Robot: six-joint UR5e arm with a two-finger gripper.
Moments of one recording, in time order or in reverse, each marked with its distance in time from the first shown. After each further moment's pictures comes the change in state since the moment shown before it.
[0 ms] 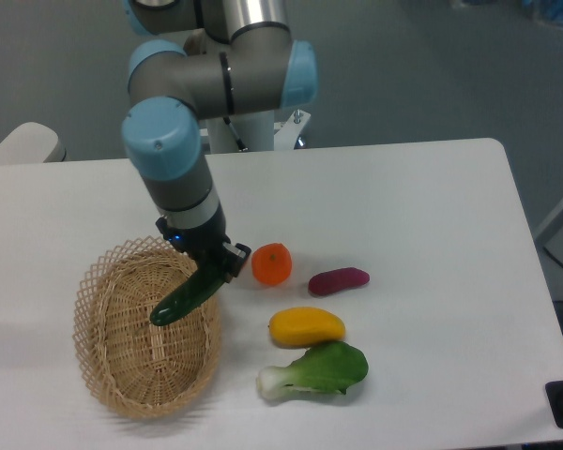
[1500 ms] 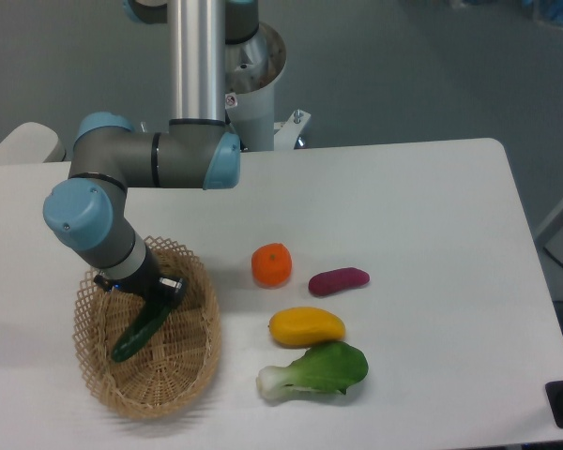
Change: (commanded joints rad) arm -0.144 -0.173 0.032 0.135 0.100 -0.083
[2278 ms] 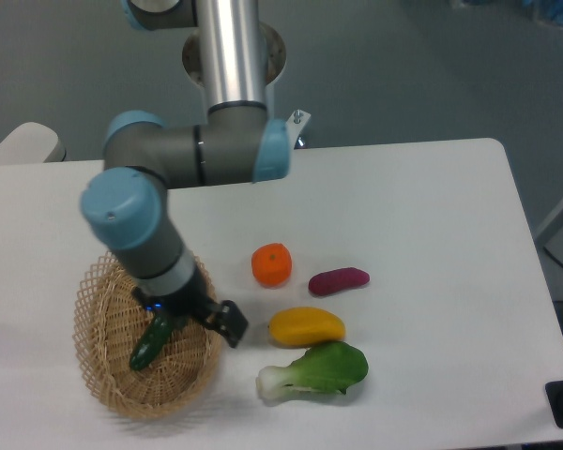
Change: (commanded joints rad) arm 0.235 0.014 0.226 -0.006 -0.054 0.575
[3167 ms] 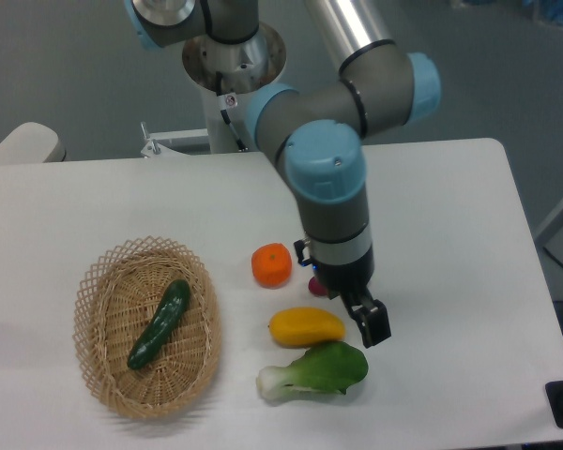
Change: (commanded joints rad) arm 0.252 0.049 0.017 -0.014 -0.175 0.755
